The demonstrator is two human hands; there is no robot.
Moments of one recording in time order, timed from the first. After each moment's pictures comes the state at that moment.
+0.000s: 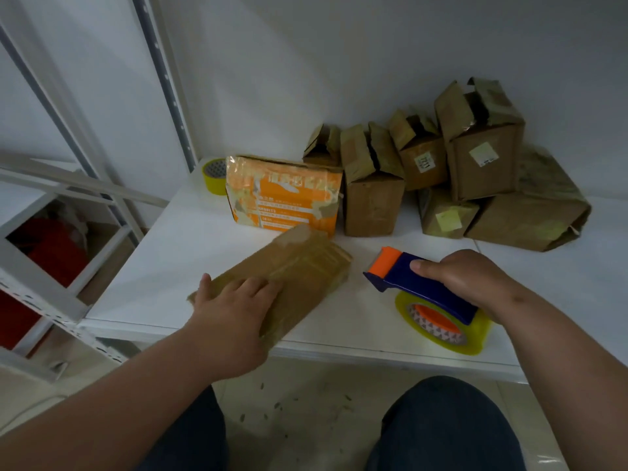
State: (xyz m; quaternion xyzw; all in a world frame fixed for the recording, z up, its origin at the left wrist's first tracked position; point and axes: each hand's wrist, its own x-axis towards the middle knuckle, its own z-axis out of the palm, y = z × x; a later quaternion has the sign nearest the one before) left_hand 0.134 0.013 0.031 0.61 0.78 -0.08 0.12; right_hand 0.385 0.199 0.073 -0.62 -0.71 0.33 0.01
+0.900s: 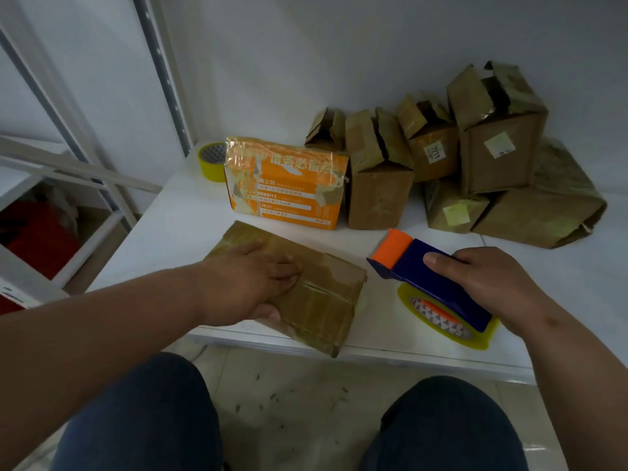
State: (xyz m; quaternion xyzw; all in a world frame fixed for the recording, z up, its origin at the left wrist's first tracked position) left_hand 0.084 0.060 0.028 0.81 0.55 -0.21 0.07; right_hand 0.391 0.188 0.073 -0.57 -0.76 0.31 0.09
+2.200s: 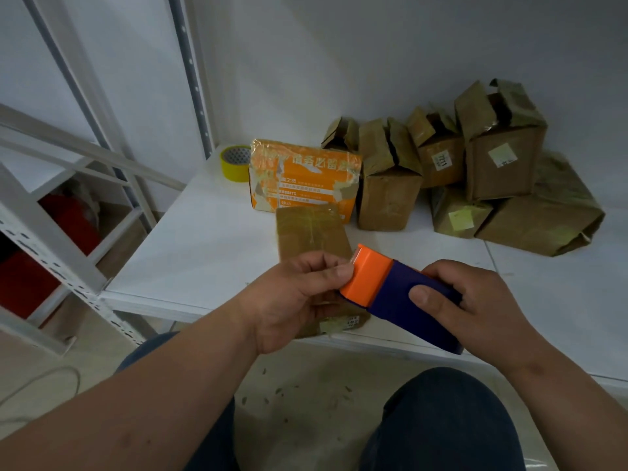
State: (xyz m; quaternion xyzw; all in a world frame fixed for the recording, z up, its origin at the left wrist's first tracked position) left_hand 0.175 0.022 0.053 0.30 0.48 0.54 0.63; right_hand 0.391 0.122 0.074 -0.32 -0.88 0.25 0.24
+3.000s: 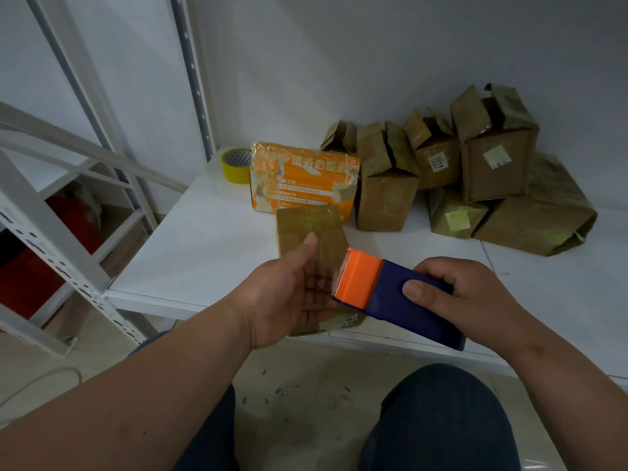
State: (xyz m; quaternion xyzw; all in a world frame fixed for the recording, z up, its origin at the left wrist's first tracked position) left_hand 0.171 0.017 0.062 0.19 0.54 0.51 0.64; right_hand 0.386 0.122 0.086 -0.34 -0.86 0.34 0.18
